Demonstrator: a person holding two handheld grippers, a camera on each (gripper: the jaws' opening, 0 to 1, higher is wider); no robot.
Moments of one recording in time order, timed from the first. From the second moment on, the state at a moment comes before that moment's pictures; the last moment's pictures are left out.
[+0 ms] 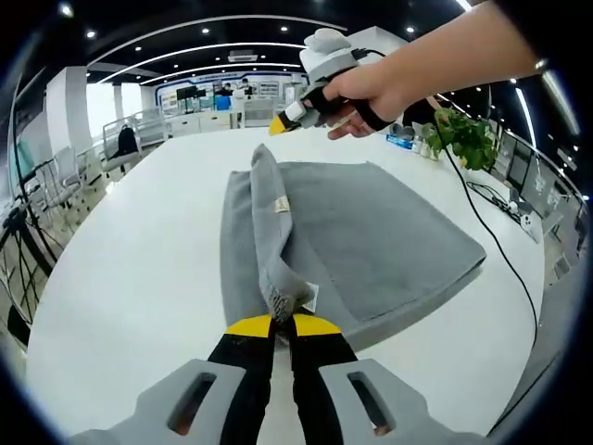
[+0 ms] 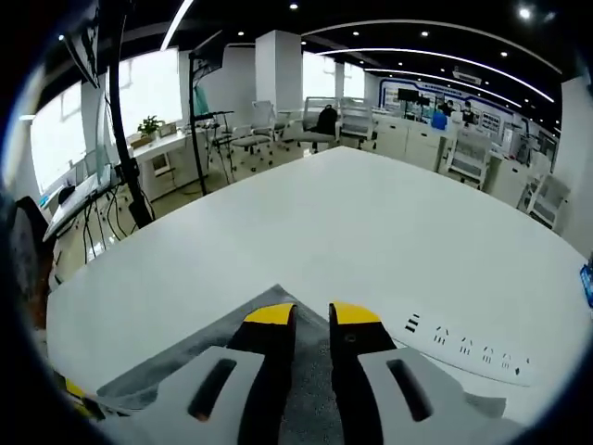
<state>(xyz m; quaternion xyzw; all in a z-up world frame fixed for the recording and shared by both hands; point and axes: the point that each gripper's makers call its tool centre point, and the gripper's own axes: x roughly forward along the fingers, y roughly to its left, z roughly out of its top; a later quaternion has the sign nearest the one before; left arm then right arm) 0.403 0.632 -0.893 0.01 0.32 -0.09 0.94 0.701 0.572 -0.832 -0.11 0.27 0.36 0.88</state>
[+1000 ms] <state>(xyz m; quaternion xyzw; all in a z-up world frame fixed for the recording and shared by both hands) 0.381 0.645 -0.886 0.05 0.32 -0.08 0.94 0.694 0.505 -0.801 -0.11 0.27 0.34 0.90</state>
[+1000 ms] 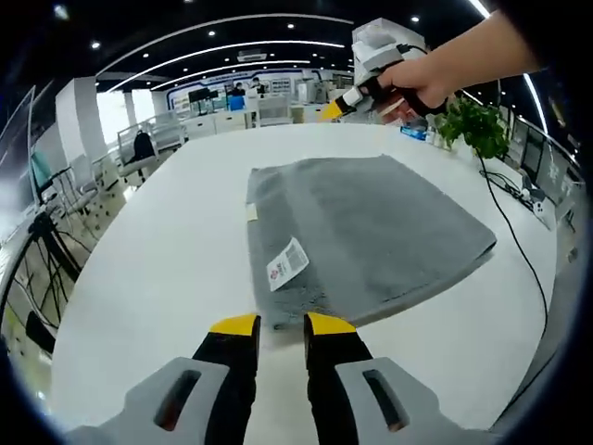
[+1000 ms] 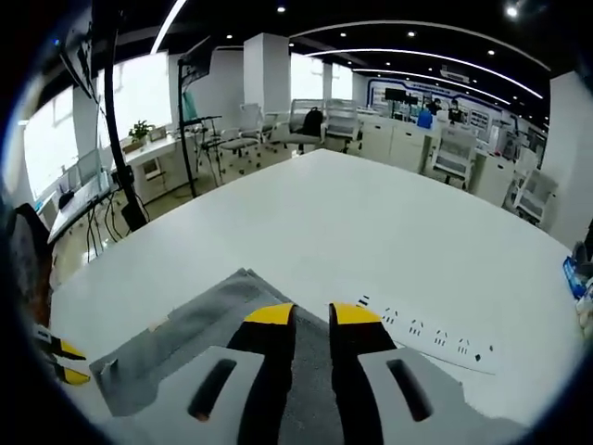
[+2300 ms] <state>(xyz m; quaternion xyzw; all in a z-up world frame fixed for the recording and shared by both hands) 0.411 0.520 -0.831 0.07 0.29 -0.18 0.94 0.668 0.345 -0.738 -0.12 0.26 0.29 0.91</state>
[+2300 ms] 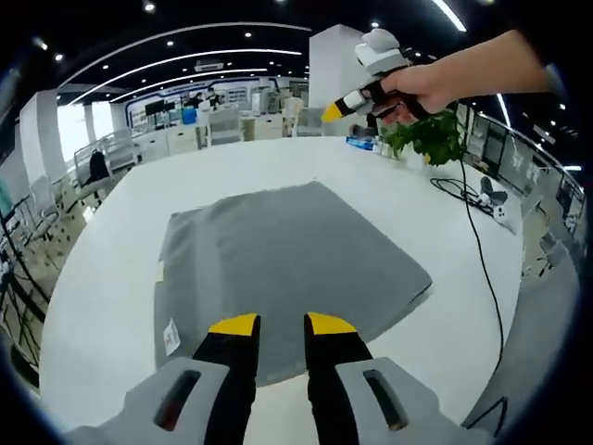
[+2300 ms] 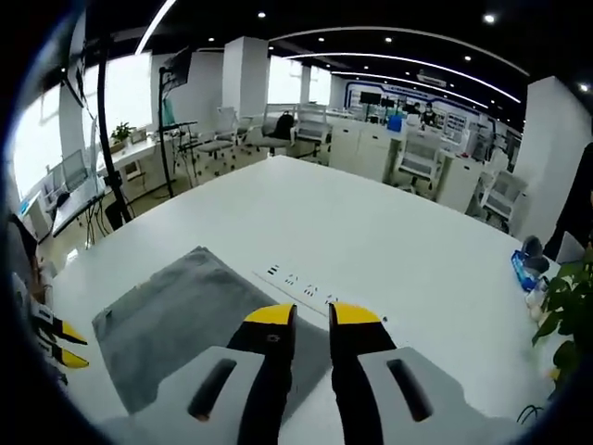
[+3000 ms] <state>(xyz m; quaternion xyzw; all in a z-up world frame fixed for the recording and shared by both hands) 0.418 0.415 -0.826 0.07 0.28 -0.25 0.93 0.678 0.294 -0.759 -0.09 0.27 0.29 0.91</state>
